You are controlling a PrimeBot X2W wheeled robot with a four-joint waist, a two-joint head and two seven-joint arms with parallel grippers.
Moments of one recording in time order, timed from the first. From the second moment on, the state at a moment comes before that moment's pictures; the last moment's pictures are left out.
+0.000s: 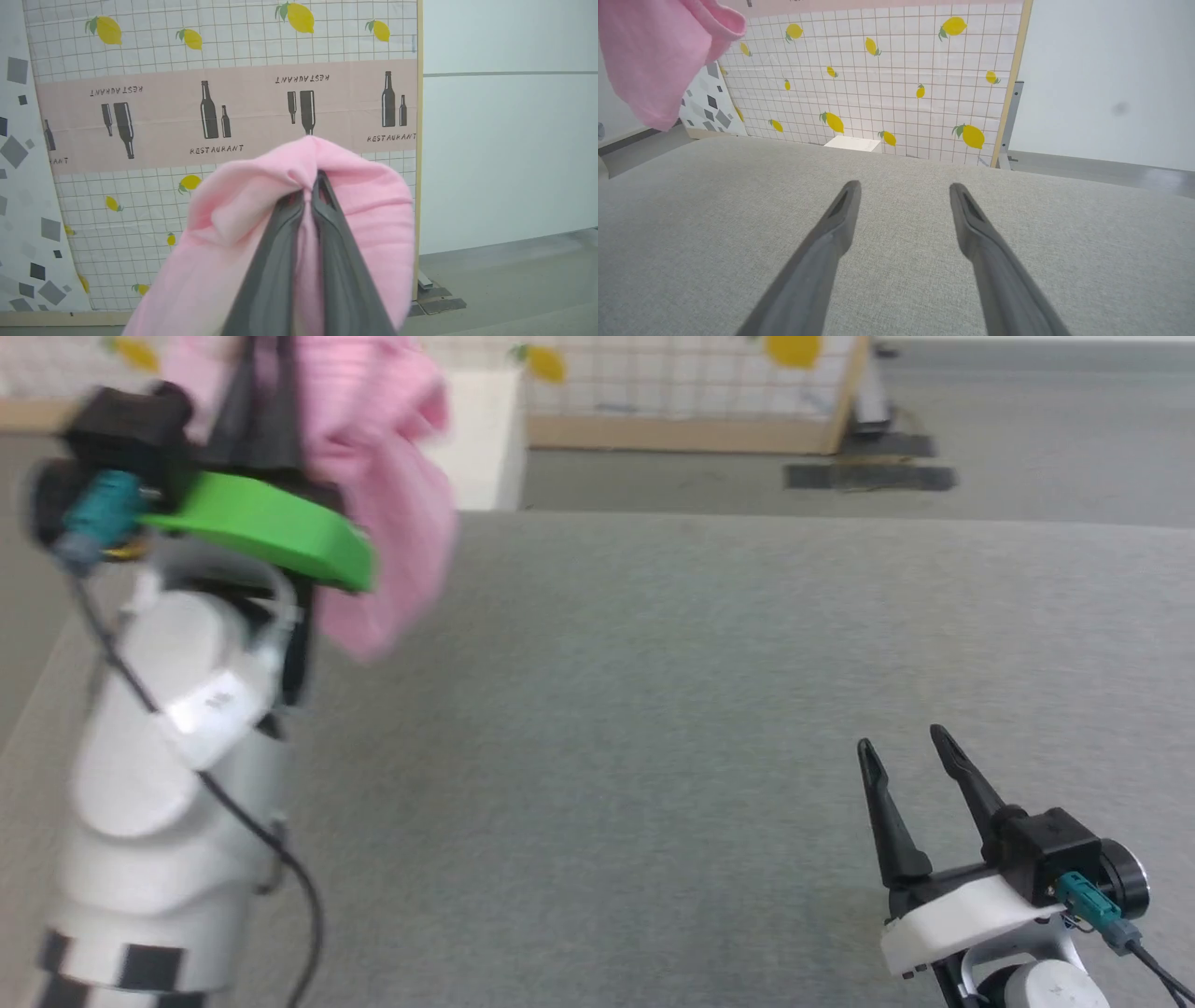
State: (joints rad) left arm -0.72 0.31 -0.25 0.19 -0.37 0.03 -0.12; right arm -0.02 -0.05 0.05 0.06 0.05 0.13 -0.17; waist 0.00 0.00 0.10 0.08
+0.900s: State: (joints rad) left arm -0.36 0.13 -0.39 0.24 -0.50 0.10 -0.03; right arm 0.00 -0.05 0.10 0.05 0.08 0.13 -0.15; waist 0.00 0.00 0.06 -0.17
